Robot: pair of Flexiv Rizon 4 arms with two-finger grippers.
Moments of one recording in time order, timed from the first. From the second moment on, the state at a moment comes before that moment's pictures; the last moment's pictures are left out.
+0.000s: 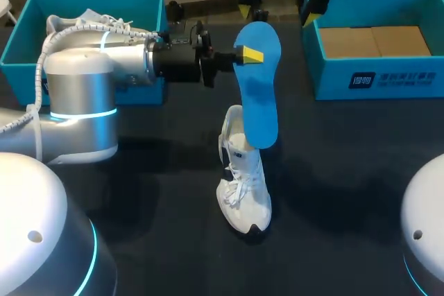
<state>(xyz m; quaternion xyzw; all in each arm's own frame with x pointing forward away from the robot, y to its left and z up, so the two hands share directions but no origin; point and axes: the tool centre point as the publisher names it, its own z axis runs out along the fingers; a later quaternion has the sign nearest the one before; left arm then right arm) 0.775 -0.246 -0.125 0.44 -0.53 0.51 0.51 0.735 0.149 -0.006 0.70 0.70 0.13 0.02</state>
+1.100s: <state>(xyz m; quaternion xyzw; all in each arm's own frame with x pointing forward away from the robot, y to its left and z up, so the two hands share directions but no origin) 0.775 -0.246 -0.125 0.44 -0.53 0.51 0.51 0.746 0.146 0.009 0.71 0.70 0.13 0.04</state>
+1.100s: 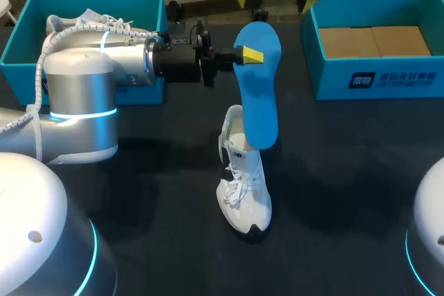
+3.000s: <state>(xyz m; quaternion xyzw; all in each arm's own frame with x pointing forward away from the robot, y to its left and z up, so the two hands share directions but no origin) 0.775 -0.246 -0.125 0.44 -0.53 0.51 0.51 0.735 0.084 -0.051 0.61 0.64 0.39 -0.24</state>
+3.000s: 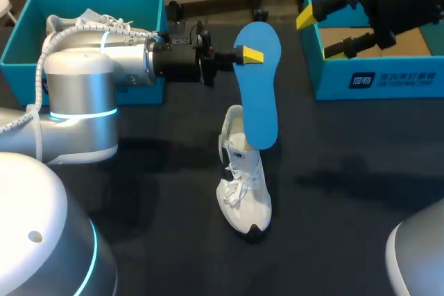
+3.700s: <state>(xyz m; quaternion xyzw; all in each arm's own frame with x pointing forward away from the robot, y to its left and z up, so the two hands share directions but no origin) 0.774 -0.246 -0.125 0.44 -0.53 0.51 0.51 0.741 0.079 -0.087 0.56 0.61 0.46 -0.33</state>
